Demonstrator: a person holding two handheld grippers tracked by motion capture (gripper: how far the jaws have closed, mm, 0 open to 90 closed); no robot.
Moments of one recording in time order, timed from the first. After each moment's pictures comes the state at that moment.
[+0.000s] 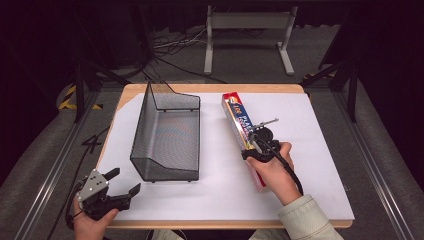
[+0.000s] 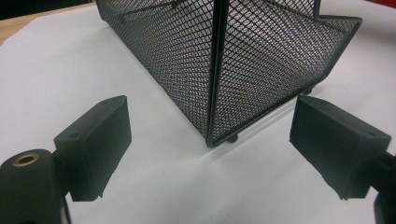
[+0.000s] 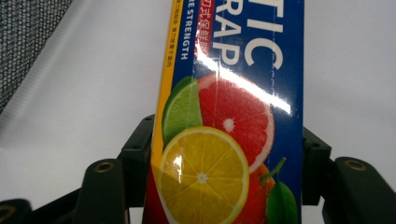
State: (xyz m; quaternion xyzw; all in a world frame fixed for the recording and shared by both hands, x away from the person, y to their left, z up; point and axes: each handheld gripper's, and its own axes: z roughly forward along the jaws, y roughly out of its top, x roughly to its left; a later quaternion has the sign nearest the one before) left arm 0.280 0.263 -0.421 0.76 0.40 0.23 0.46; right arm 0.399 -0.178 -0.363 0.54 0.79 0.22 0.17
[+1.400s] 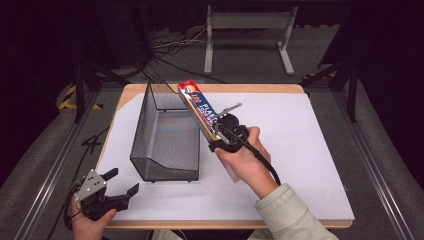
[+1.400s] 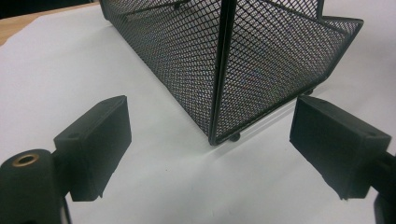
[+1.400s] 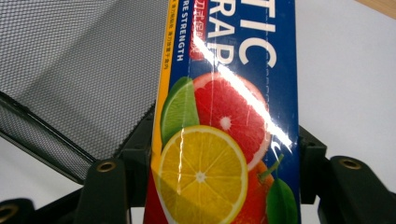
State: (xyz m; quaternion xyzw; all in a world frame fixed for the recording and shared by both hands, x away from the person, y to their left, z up) left arm 0.278 0.267 -0.422 0.76 0.40 0.23 0.47; right arm 0.398 -0.088 -0.310 0.44 0.84 0.25 0.17
